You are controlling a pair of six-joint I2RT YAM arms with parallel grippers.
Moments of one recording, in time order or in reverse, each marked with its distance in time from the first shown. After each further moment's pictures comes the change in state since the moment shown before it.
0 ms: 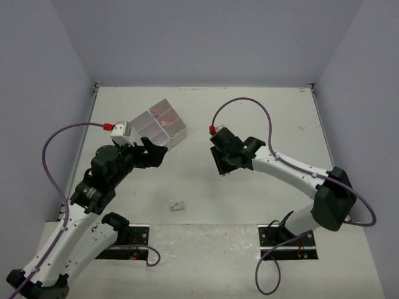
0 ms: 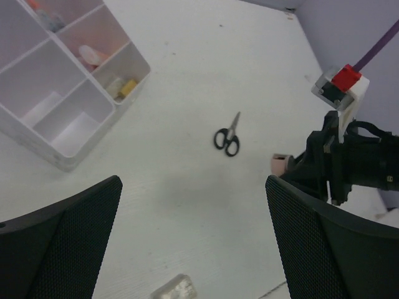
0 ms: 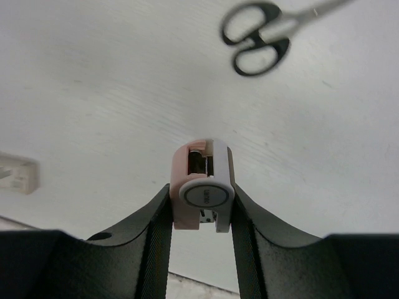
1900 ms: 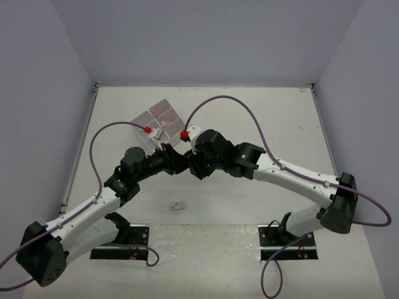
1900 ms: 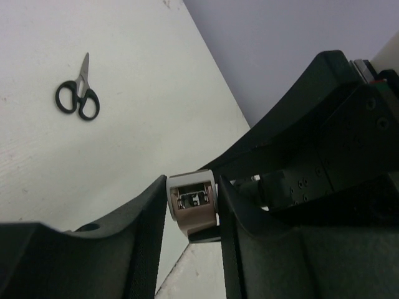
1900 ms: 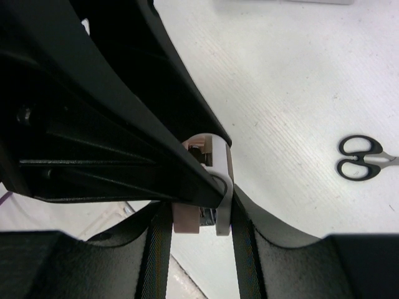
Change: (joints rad) left arm -0.149 0.277 -0.249 0.652 0.383 -0.310; right arm 0.209 -0.038 0.156 0.121 -0.134 -0.180
